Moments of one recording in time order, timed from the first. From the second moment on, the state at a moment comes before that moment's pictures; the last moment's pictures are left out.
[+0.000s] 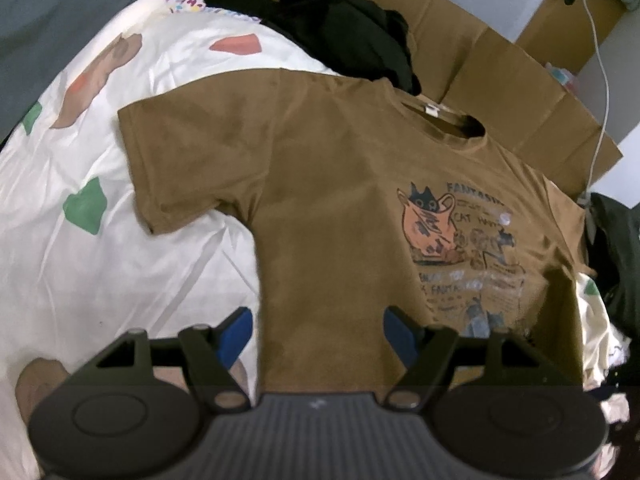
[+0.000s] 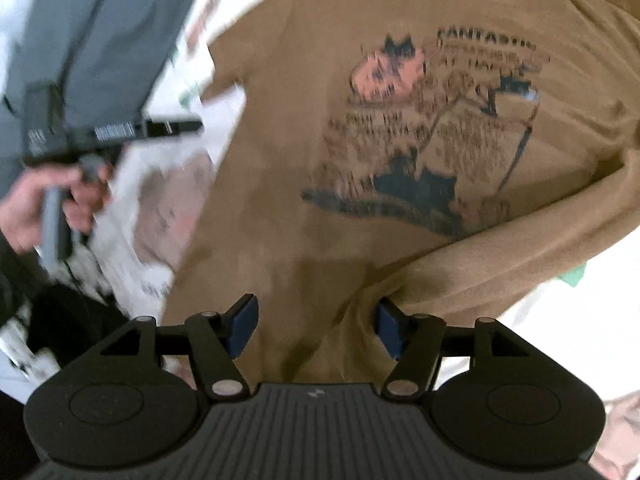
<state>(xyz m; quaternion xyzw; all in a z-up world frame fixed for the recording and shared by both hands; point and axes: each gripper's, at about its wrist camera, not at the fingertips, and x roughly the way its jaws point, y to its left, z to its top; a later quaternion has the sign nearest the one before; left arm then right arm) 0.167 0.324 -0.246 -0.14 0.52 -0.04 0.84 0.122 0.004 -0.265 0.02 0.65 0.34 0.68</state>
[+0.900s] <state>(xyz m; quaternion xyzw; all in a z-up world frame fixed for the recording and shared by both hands) 0.166 0.320 -0.251 -0.14 0.52 -0.04 0.84 0.110 -0.030 -0.290 0.02 0.64 0.38 0.67</state>
